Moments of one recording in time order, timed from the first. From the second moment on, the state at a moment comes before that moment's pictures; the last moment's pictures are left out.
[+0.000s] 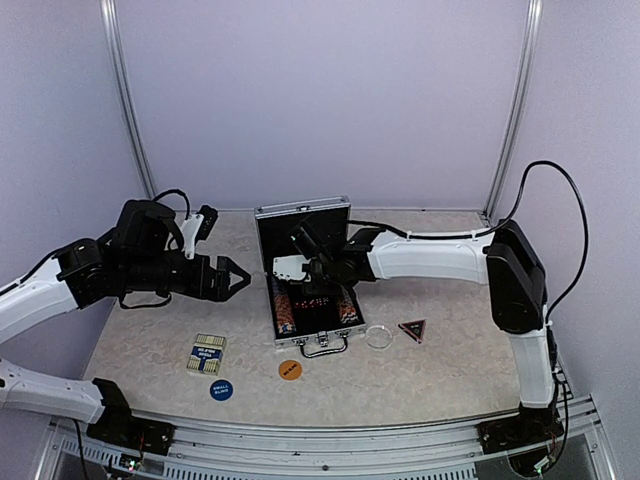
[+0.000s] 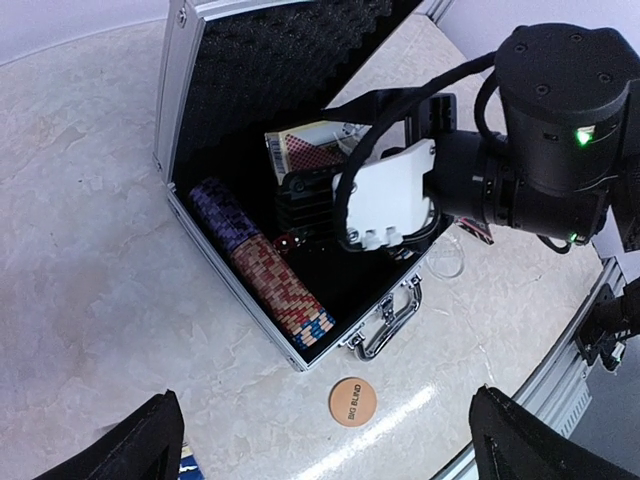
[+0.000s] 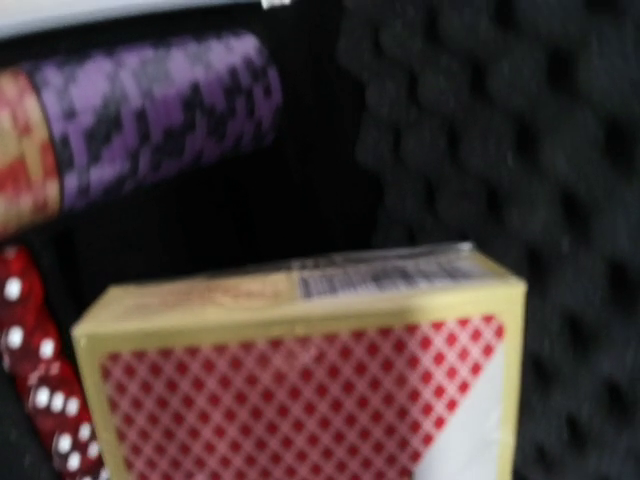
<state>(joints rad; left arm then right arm) -0.77 1.03 0.95 -0.55 0.02 -0.42 0.99 2.13 1.72 -0.41 0.44 -0.82</state>
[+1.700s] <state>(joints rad) -0.76 0.97 0.88 -0.52 0.02 -0.45 0.98 2.31 1.80 -0.33 0.50 -0.90</state>
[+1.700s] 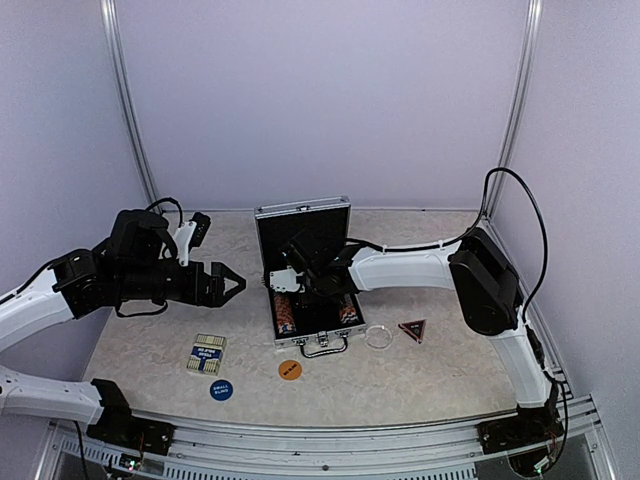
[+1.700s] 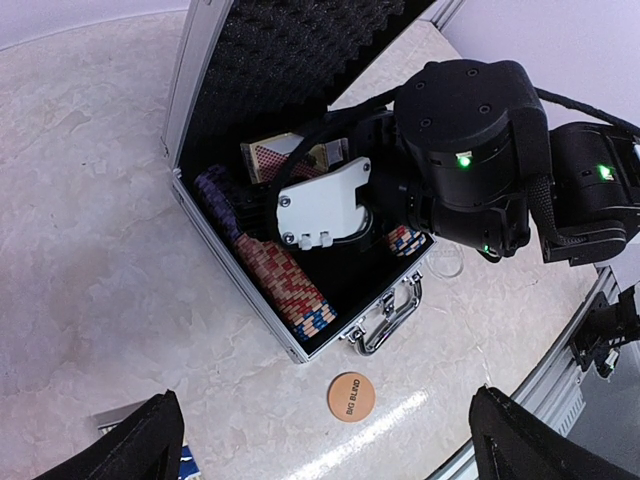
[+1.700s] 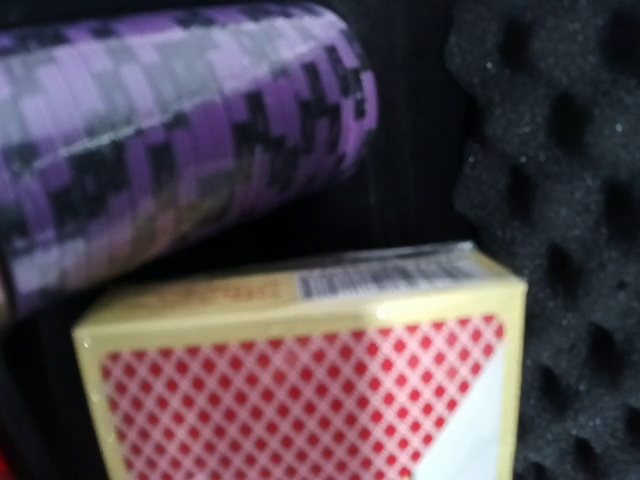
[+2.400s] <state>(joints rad) -0.76 0.97 0.88 -0.52 0.02 -0.45 0.98 2.31 1.80 -0.33 0.51 -0.90</state>
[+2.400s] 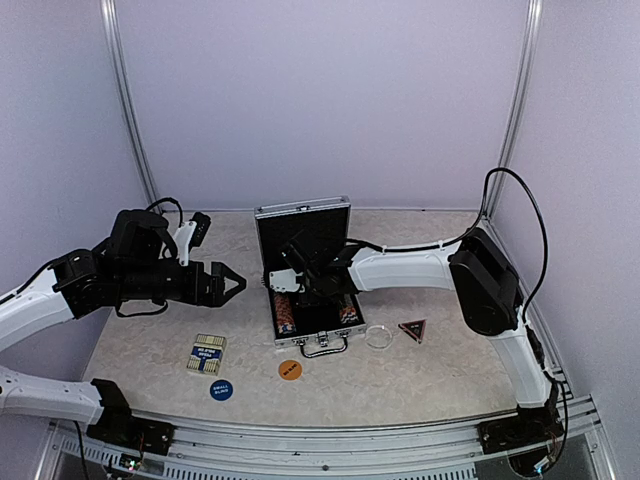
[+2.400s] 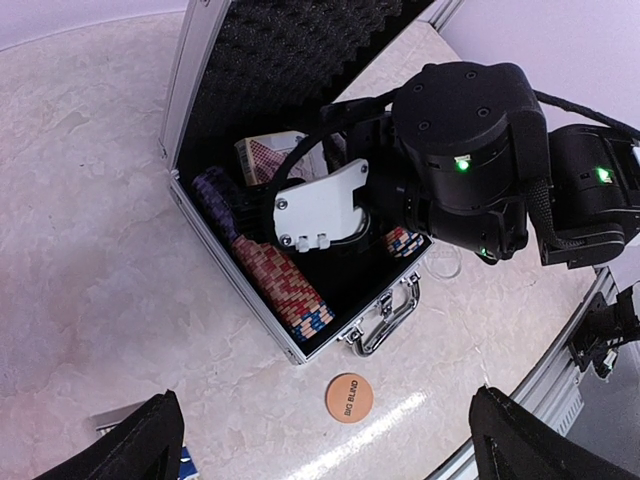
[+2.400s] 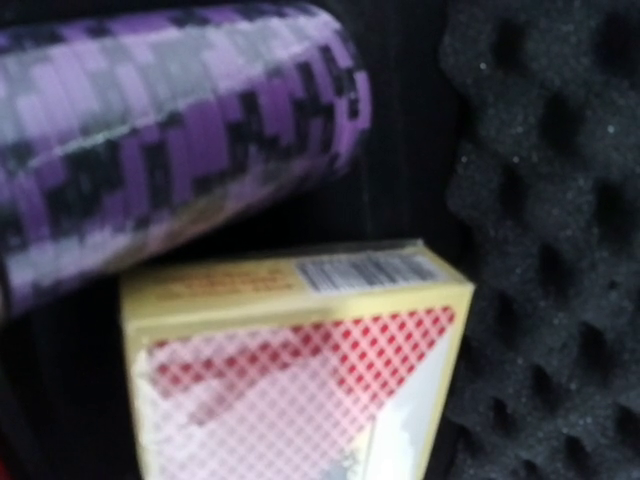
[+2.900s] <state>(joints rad) -0.76 0.97 0.87 -0.50 0.03 -0.46 0.98 2.27 1.81 -0.33 0.46 -0.87</state>
